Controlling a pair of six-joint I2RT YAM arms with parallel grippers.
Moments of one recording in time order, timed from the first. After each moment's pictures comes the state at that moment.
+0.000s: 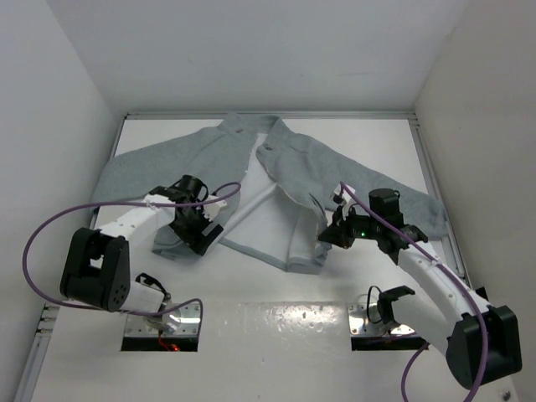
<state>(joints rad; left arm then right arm) -0.27 1.40 0.83 -0.79 0.11 0.46 0.26 0.95 0.48 -0.26 -0.74 -0.23</state>
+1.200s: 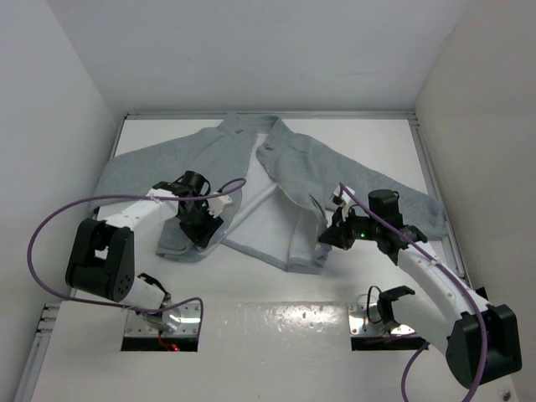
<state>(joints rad) -0.27 1.46 0.88 -0.78 0.22 0.51 0.26 0.95 0.47 -0.26 -0.74 -0.23</state>
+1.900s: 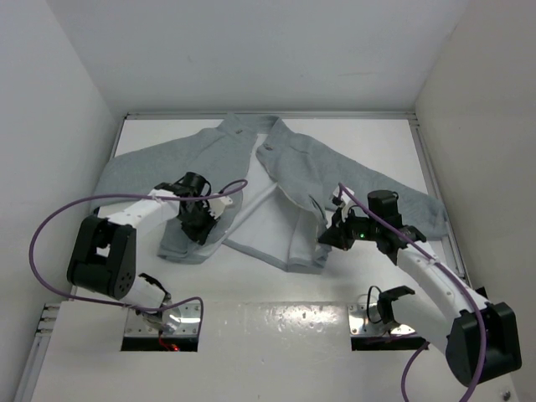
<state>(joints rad) -0.28 1.49 0.86 -0.75 0.22 0.52 0.26 0.96 0.46 -0.25 -0.74 -0.23</state>
